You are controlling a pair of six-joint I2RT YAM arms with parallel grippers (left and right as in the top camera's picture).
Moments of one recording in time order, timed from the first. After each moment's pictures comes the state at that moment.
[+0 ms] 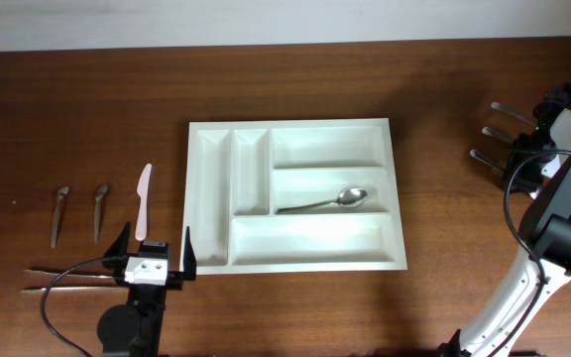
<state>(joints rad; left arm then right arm) 0.01 0.01 0.02 -0.08 0.05 0.18 -0.49 2.32 1.83 -1.06 0.08 1.55</state>
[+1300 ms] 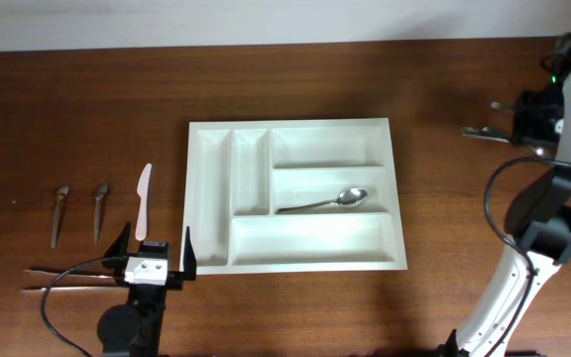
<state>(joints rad) 0.01 0.01 0.02 -0.08 0.05 0.18 -0.38 2.36 2.42 -1.60 0.01 1.43</state>
